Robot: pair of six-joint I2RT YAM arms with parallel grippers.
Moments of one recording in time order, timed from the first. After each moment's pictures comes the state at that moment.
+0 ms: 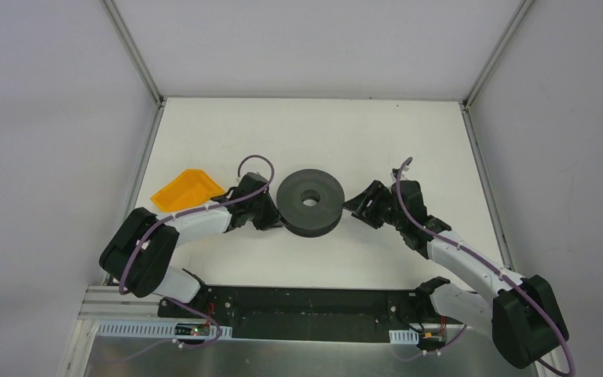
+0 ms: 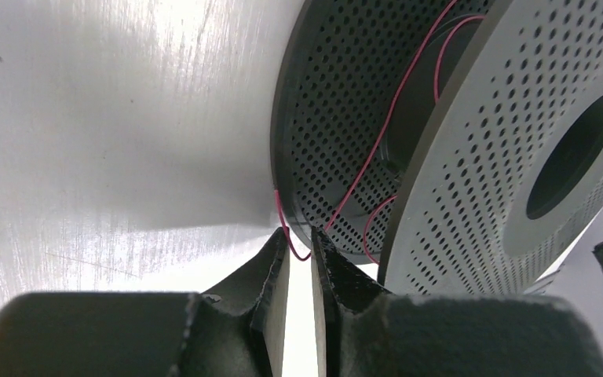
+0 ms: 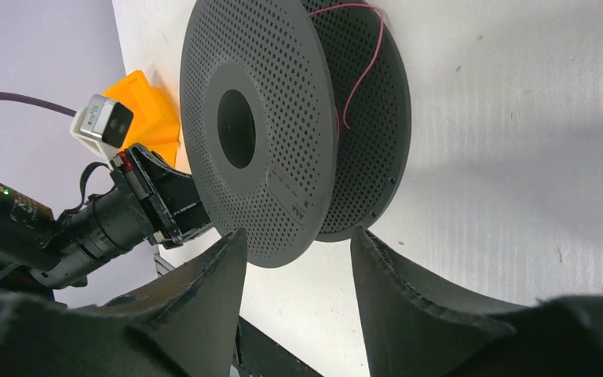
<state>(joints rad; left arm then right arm) -0.57 1.44 0.63 -0.10 0.12 -1.00 0.49 1.04 0.46 0.01 -0.21 1.01</state>
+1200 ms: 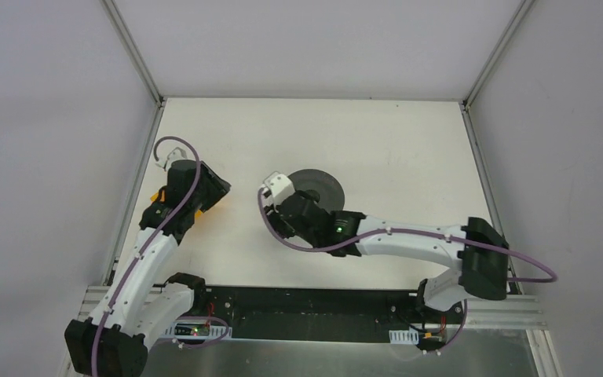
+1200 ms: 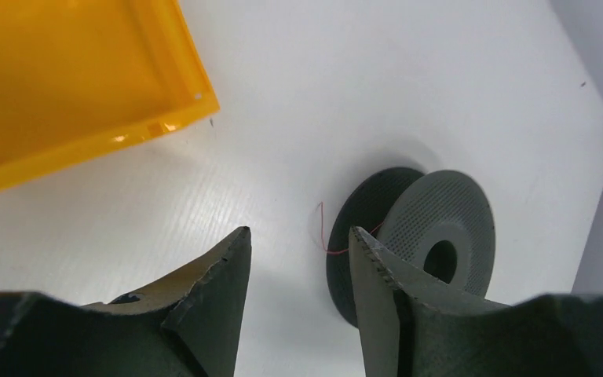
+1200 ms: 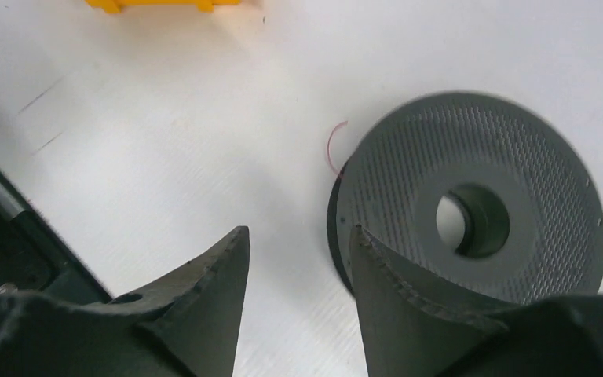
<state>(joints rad) -0.25 0.88 0.70 -0.50 -0.14 -0.86 1.26 1.45 1.05 -0.16 0.41 0.24</state>
